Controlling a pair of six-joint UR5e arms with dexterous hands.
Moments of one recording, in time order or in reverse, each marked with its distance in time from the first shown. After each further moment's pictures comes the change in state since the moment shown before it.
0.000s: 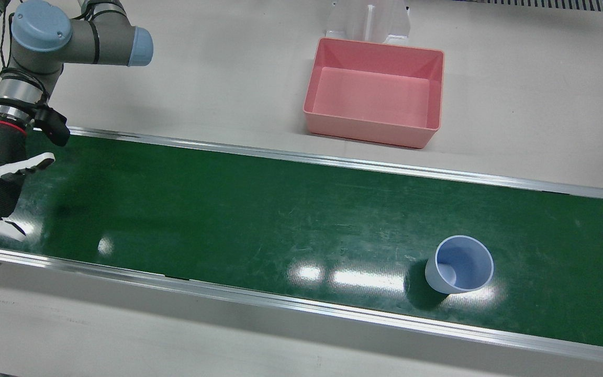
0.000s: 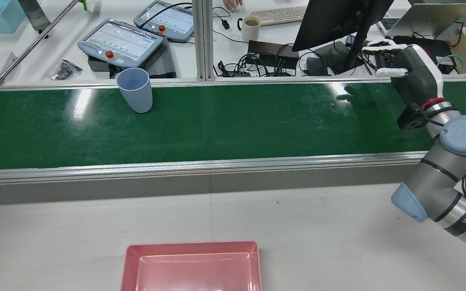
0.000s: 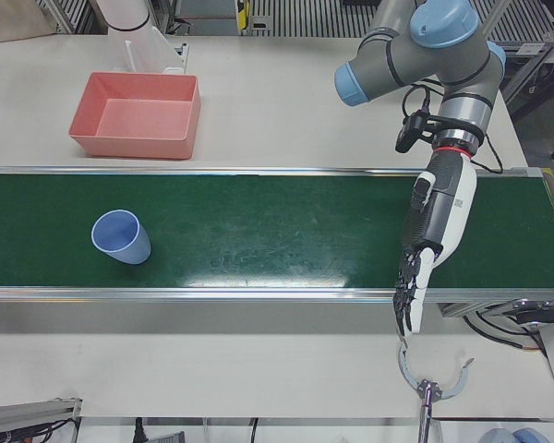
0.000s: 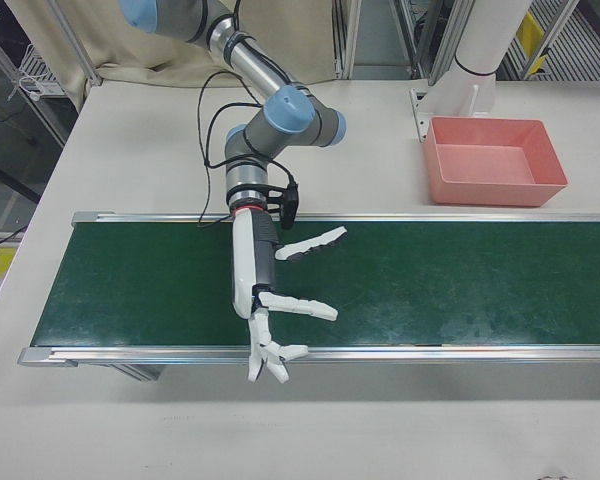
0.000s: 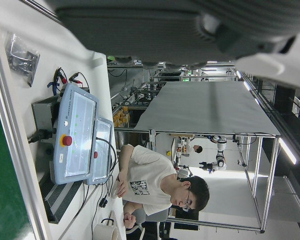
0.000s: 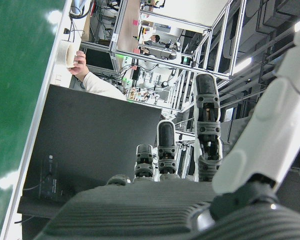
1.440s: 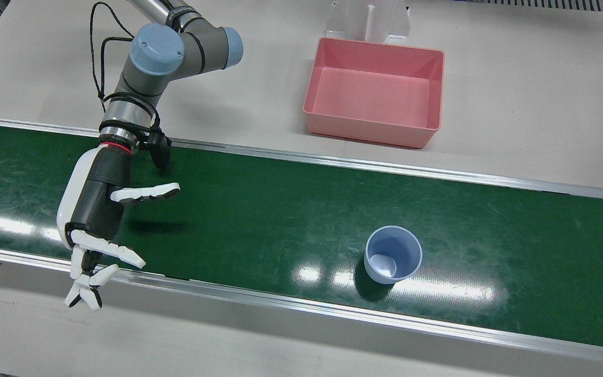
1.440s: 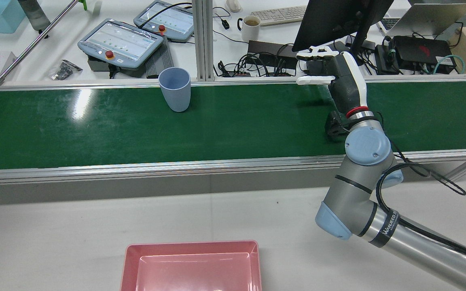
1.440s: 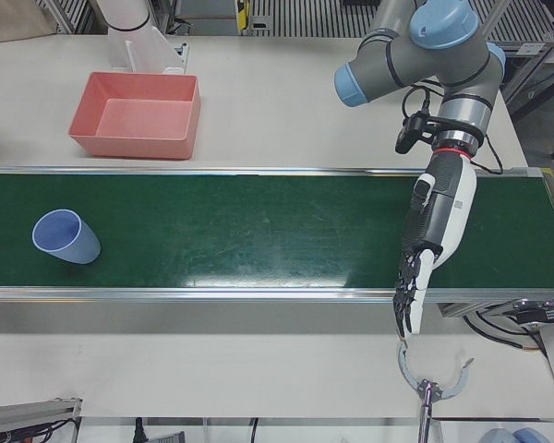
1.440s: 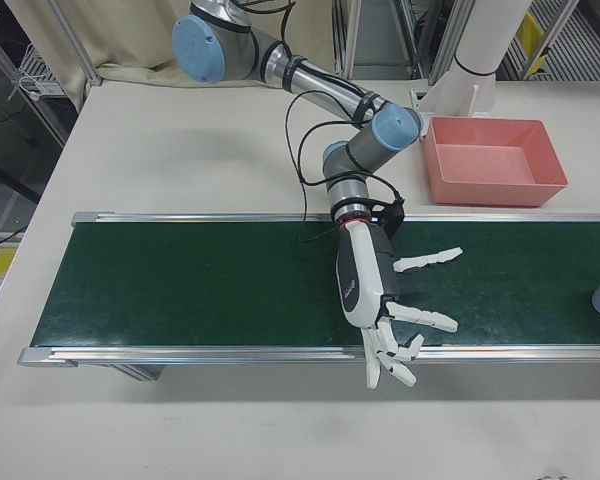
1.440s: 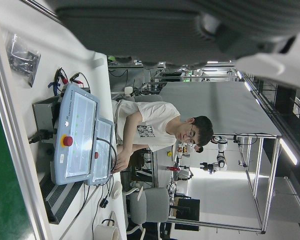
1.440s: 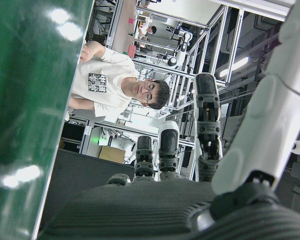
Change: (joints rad) left arm 0.001 -0.004 0.004 0.003 0.000 0.000; right arm -0.214 0.263 -0.088 -0.149 0.265 -0.061
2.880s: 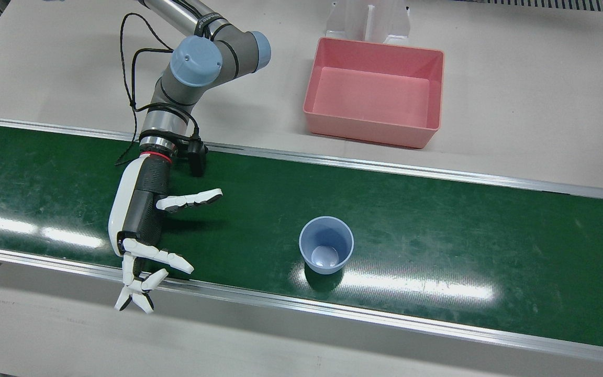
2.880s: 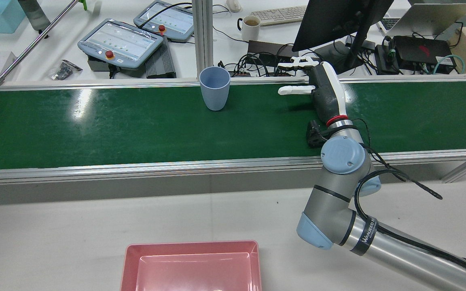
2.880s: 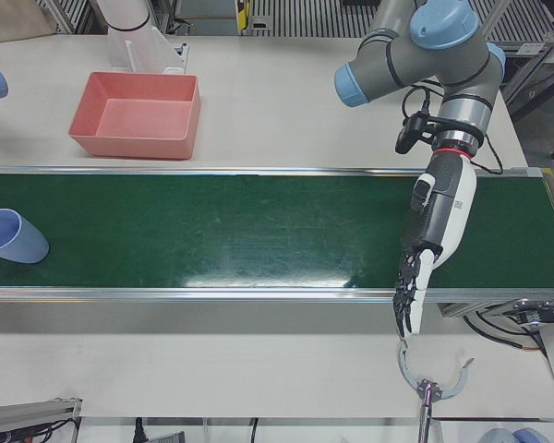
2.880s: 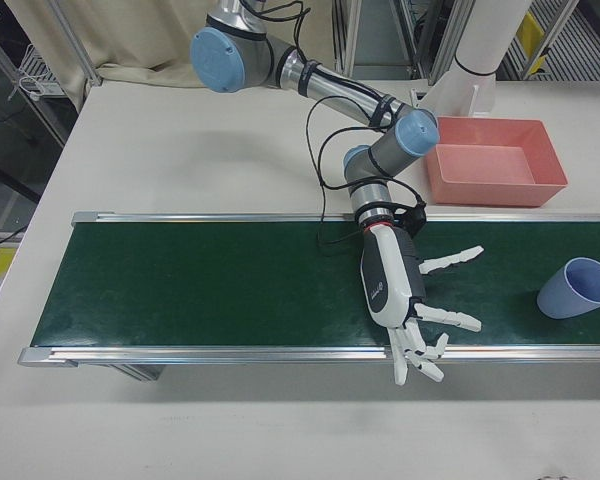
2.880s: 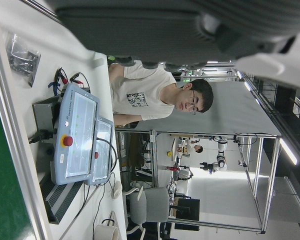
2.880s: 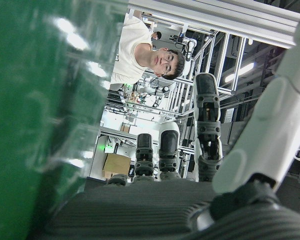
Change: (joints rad) left arm 0.000 0.000 0.000 -0.001 0.000 0.000; right arm -0.063 0.061 -0.051 -0.016 0.040 -0.001
